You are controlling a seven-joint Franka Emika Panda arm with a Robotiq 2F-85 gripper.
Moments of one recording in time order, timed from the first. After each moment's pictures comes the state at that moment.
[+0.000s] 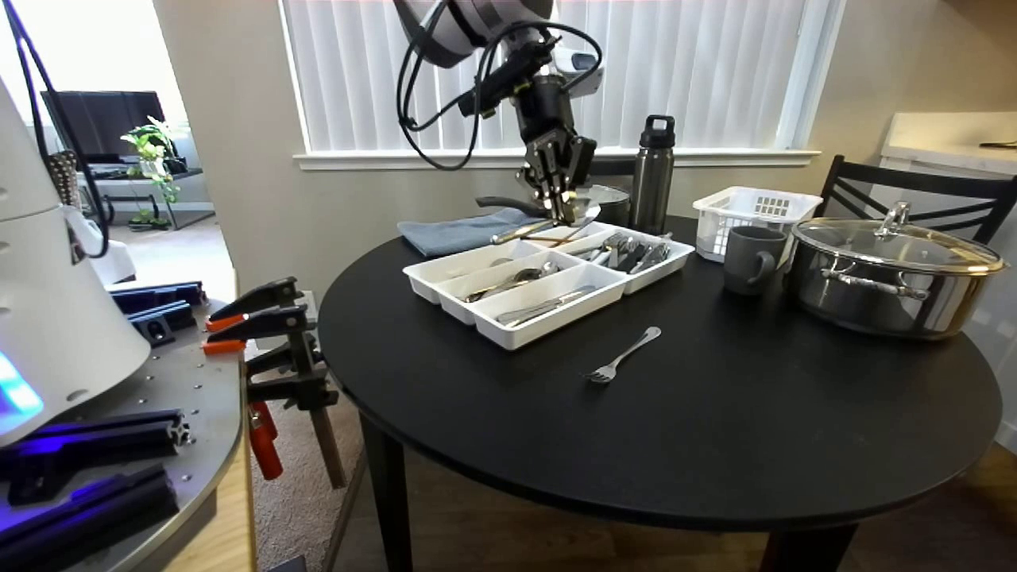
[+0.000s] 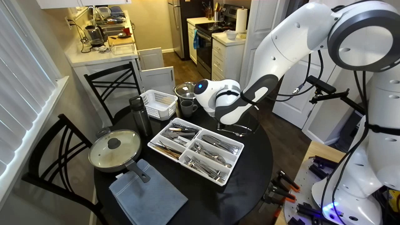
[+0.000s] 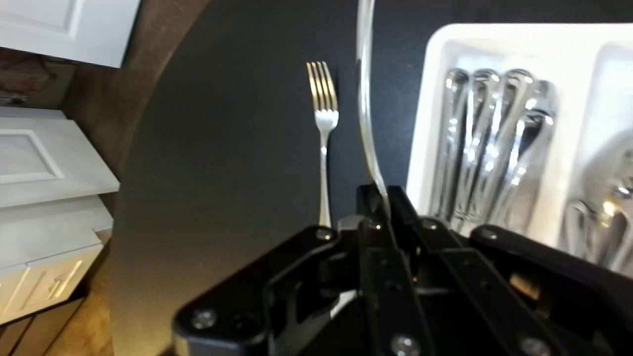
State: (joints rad) arm 0.22 0.38 -0.10 -2.12 -0.61 2.22 0.34
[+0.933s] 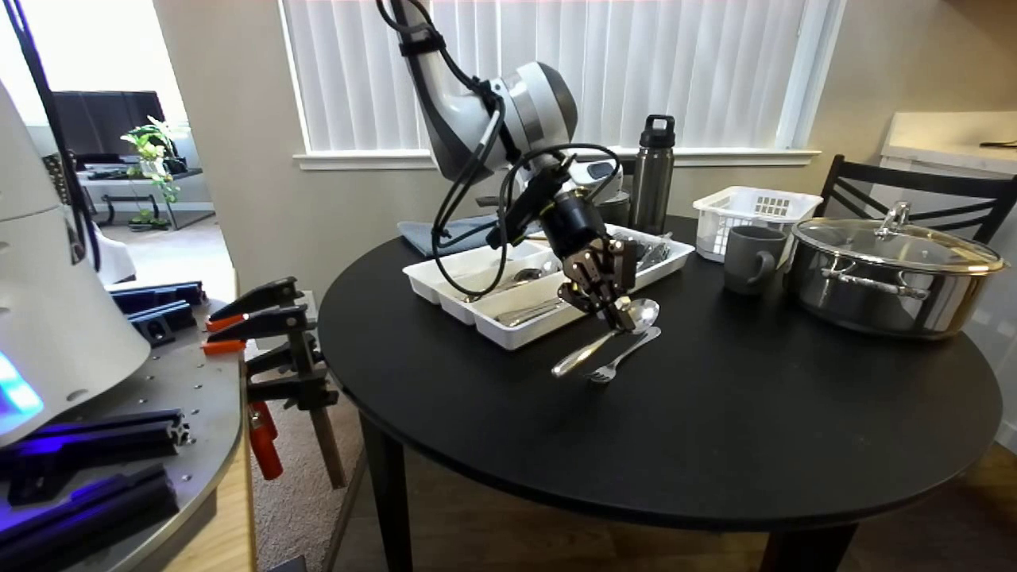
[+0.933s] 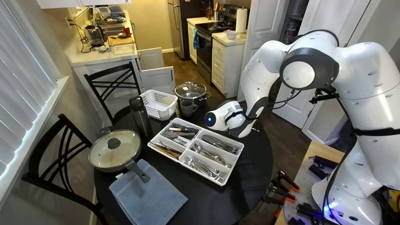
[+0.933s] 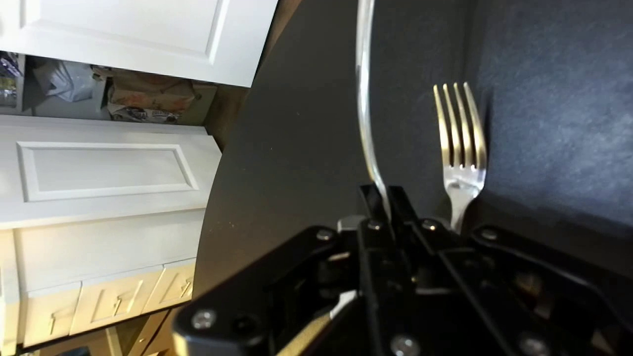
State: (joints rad) arm 0.16 0.71 -0.16 -2.04 -1.11 2.27 0.78
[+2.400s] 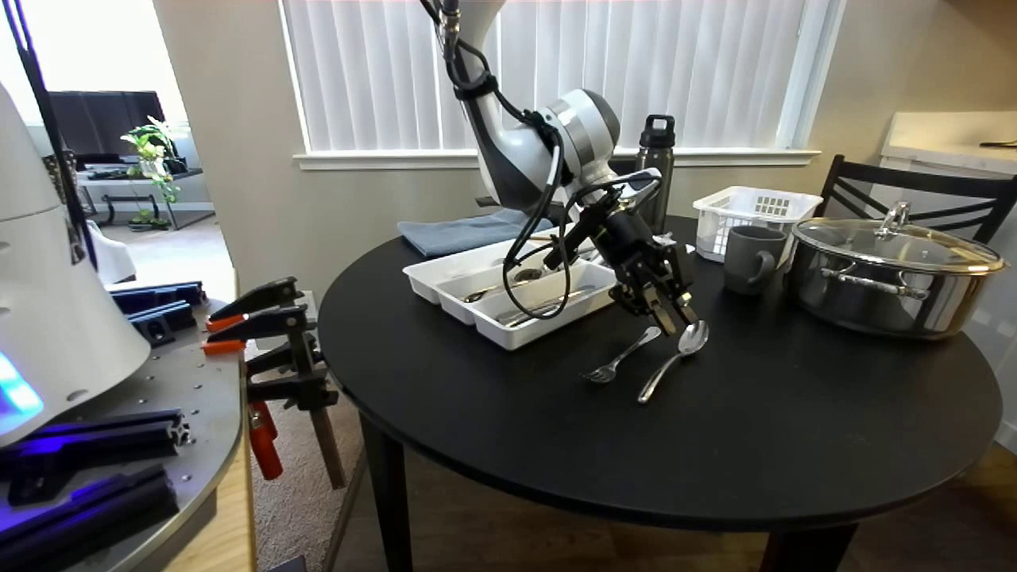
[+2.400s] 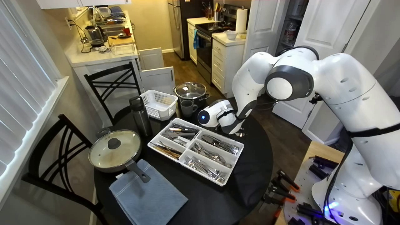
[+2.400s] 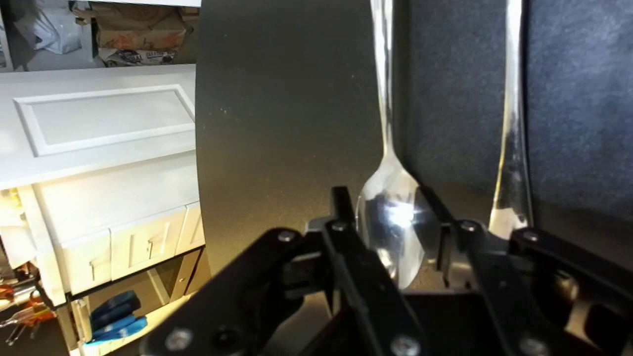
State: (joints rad) arm 0.11 0.89 -0.16 -1.76 -1.20 2.37 0.90
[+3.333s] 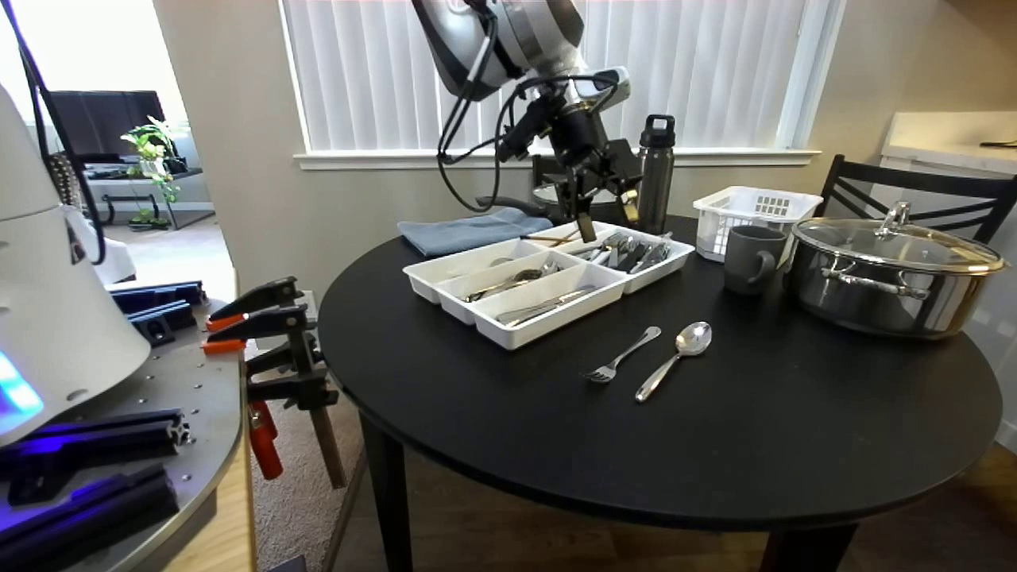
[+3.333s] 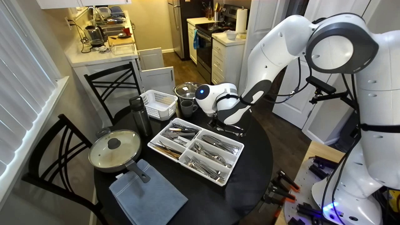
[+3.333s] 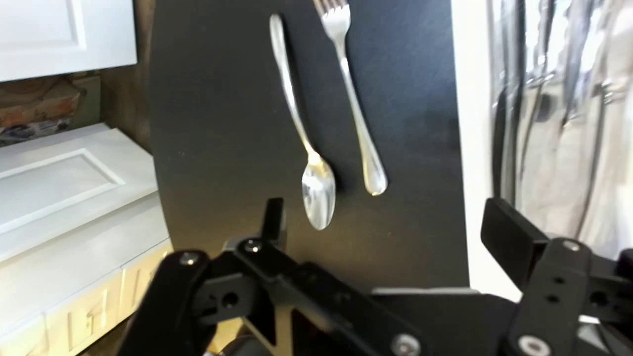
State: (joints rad) arm 0.07 0.50 0.00 -2.03 -0.83 2.36 0.76
